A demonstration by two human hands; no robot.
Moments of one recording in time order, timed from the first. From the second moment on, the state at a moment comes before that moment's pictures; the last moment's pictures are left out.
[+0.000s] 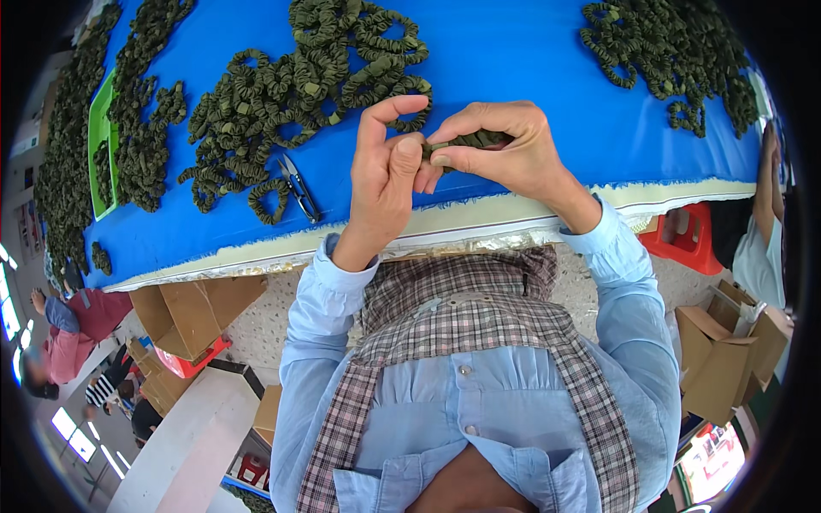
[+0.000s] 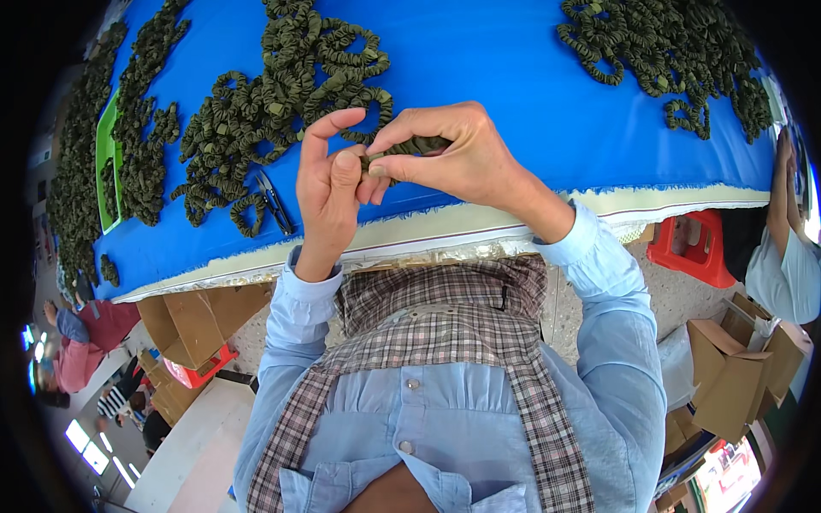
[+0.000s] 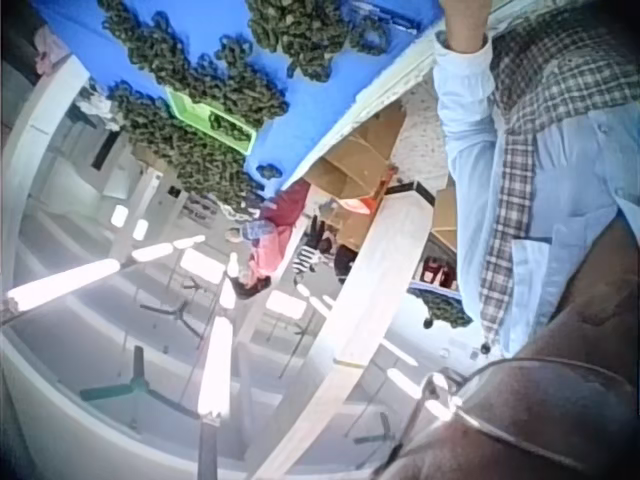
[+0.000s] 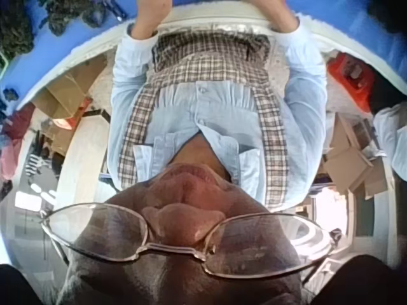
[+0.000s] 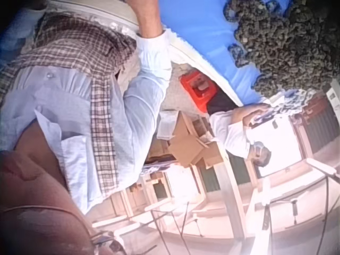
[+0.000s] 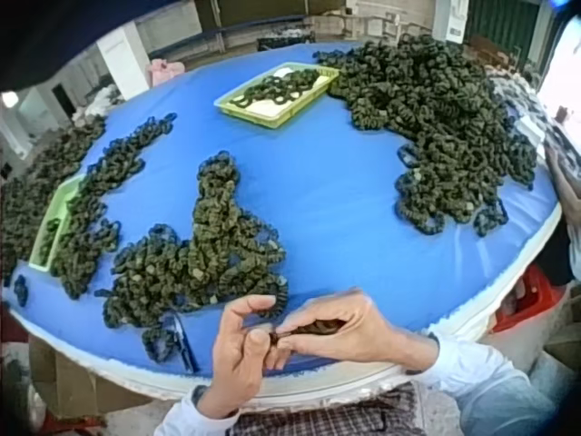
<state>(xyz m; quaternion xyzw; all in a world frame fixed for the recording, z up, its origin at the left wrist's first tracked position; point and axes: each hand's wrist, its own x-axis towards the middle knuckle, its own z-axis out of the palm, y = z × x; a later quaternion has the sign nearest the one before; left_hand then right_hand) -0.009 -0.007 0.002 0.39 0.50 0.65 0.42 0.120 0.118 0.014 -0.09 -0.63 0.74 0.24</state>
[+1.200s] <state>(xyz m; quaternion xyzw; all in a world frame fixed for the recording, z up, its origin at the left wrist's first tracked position) -0.021 -0.018 -0.006 0.40 0.50 0.68 0.36 0.123 0.125 0.016 -0.07 -0.78 0.55 0.28</state>
